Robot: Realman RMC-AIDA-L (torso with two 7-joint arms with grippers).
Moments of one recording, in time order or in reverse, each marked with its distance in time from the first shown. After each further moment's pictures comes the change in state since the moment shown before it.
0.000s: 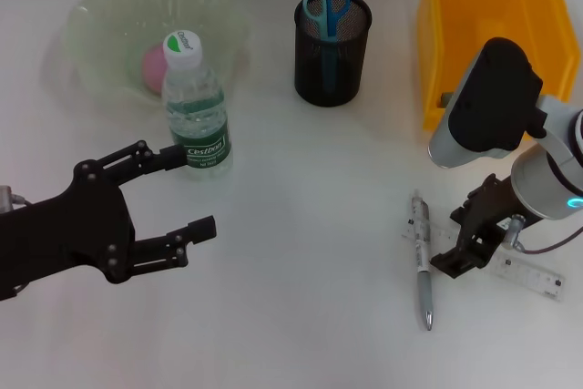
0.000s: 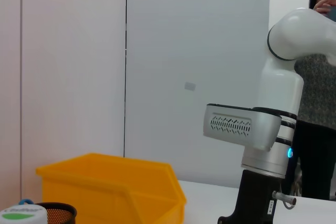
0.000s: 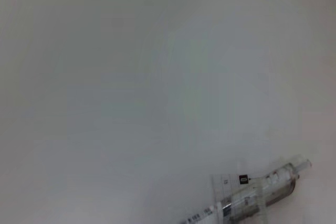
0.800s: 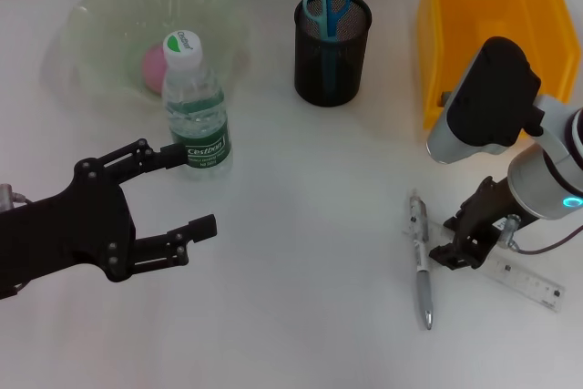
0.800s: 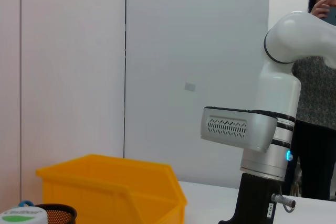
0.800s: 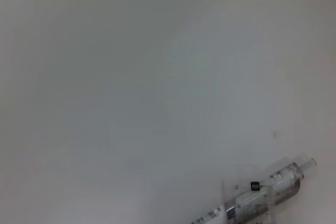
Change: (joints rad) left arm -0.004 0.000 -0.001 0.000 0.000 0.000 0.000; right arm 0.013 -0.002 0.010 0.036 0.026 0.011 0.014
